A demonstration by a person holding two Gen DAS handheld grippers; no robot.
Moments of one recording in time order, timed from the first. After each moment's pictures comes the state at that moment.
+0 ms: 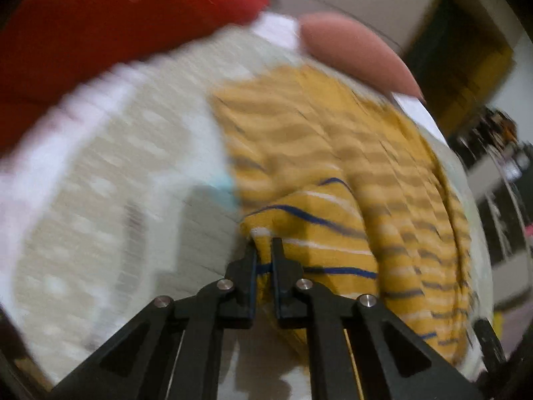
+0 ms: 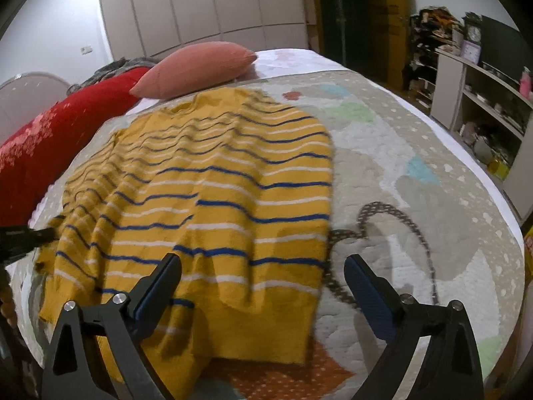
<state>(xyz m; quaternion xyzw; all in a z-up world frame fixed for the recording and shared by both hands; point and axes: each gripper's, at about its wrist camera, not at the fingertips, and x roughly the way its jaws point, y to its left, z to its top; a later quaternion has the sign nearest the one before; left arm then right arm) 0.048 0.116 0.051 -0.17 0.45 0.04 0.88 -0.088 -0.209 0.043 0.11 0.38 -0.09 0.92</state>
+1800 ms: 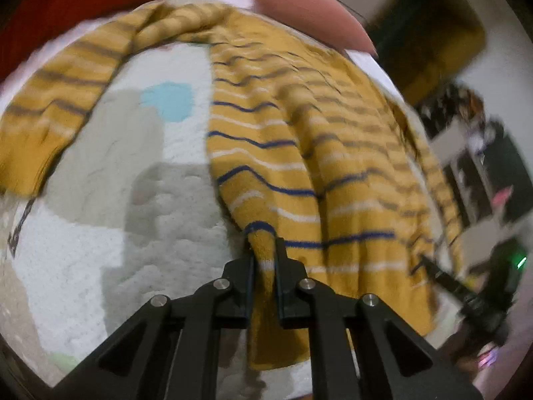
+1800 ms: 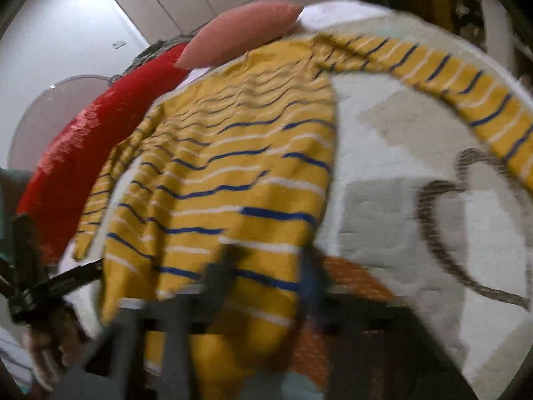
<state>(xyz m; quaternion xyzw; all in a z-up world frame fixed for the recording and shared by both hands) -0.003 0.058 0.017 -0.21 0.49 -0.08 0.84 -0.064 -0.180 0.013 0.21 0.44 0.08 0.87</state>
